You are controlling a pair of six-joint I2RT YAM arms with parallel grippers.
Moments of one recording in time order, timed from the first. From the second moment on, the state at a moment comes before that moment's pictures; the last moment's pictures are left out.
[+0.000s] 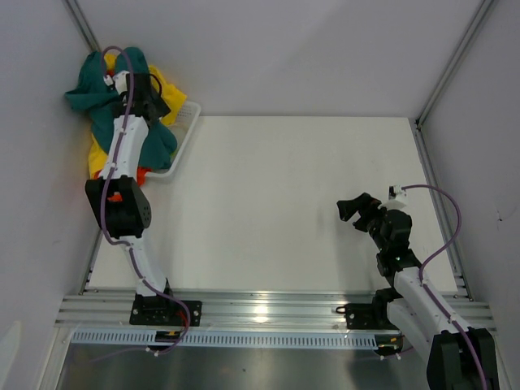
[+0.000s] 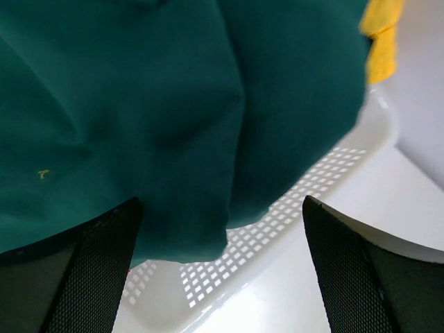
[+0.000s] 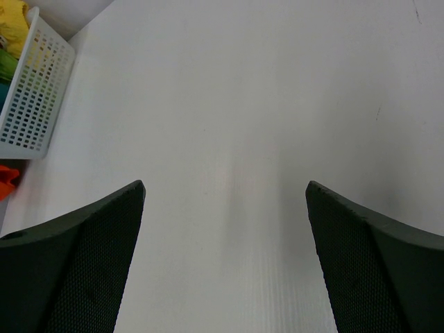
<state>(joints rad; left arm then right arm) 0.07 1.99 1.99 -0.67 -0.39 -0.51 0.14 0.79 0.23 0.30 -0.10 0.62</state>
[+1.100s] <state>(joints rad) 0.00 1.51 2.01 -0.64 -0.03 -0.58 0.14 0.81 0.23 0.31 -0.12 0.62</state>
